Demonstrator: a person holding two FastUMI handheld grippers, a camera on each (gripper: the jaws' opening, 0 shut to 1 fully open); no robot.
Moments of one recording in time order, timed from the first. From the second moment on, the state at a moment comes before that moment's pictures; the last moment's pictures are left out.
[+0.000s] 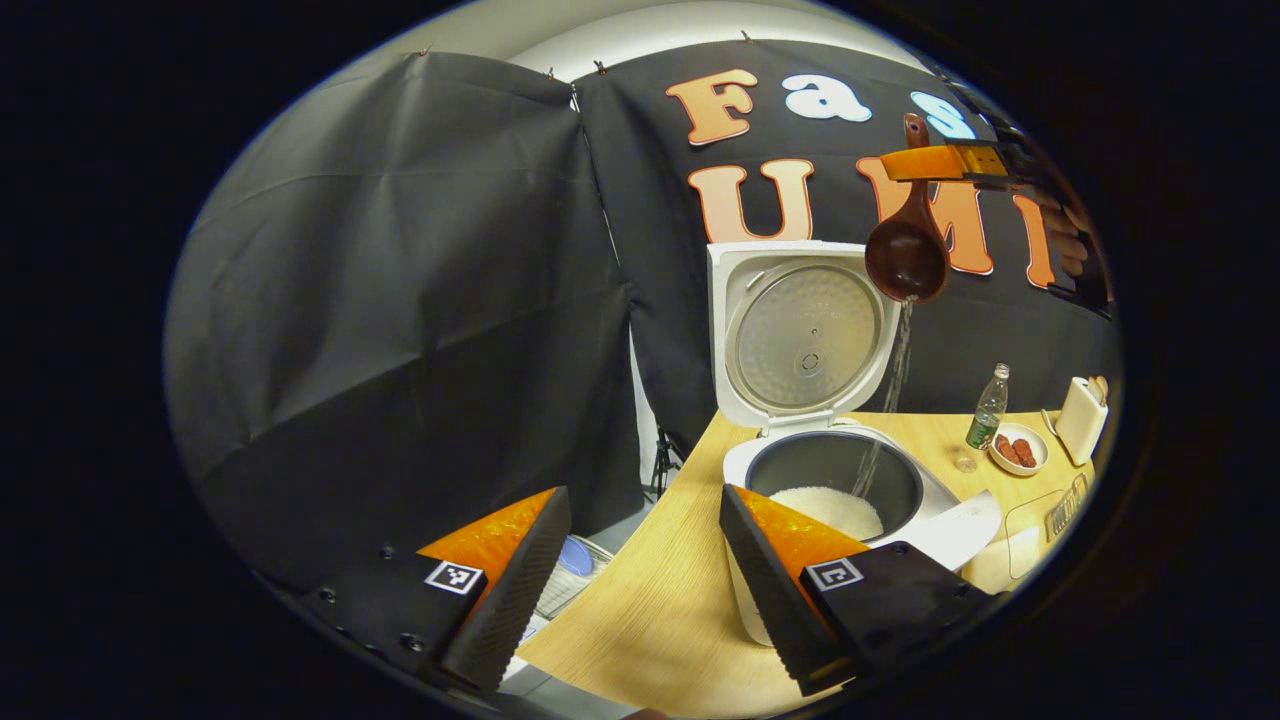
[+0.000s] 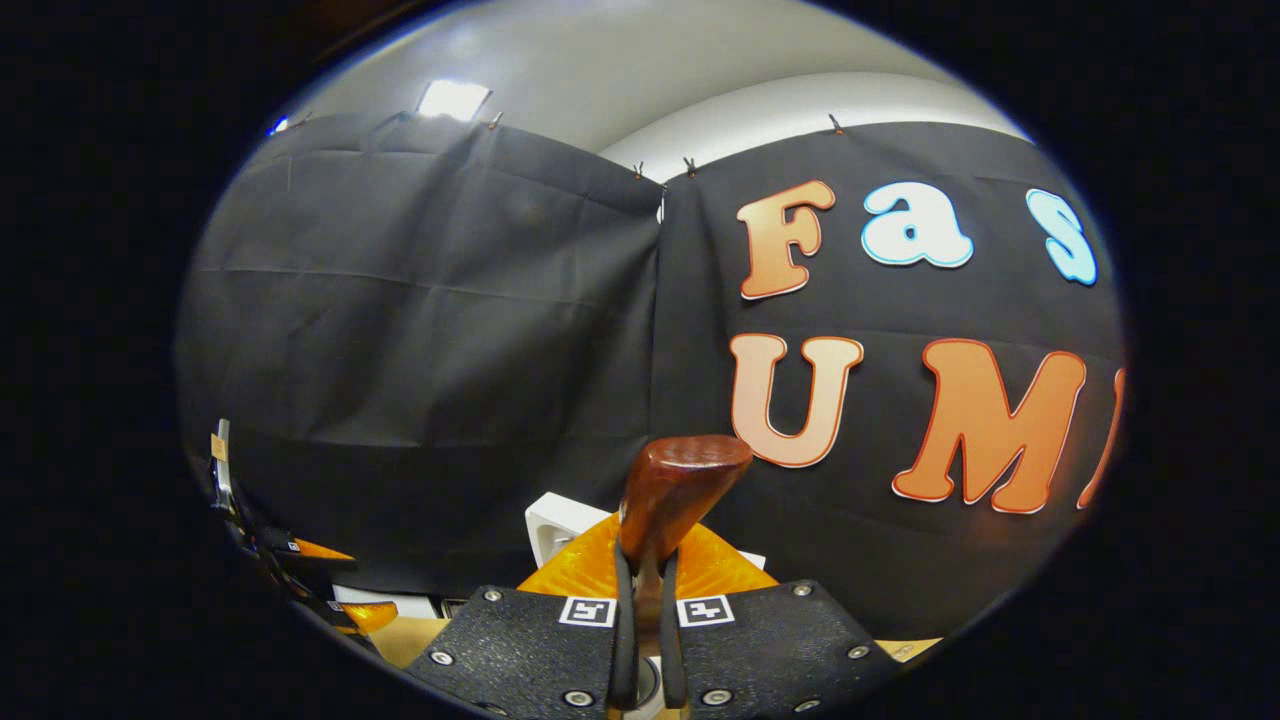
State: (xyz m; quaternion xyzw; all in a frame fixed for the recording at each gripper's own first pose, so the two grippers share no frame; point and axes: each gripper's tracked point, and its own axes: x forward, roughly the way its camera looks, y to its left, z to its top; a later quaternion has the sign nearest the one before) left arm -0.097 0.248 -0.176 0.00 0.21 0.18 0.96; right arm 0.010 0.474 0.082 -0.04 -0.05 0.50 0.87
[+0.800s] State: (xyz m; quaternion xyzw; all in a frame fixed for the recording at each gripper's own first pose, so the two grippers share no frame) left arm -0.091 0.219 -0.170 0.00 0.21 0.17 0.96; right arm 0.024 0.399 0.053 -0.05 -0.02 0.45 0.89
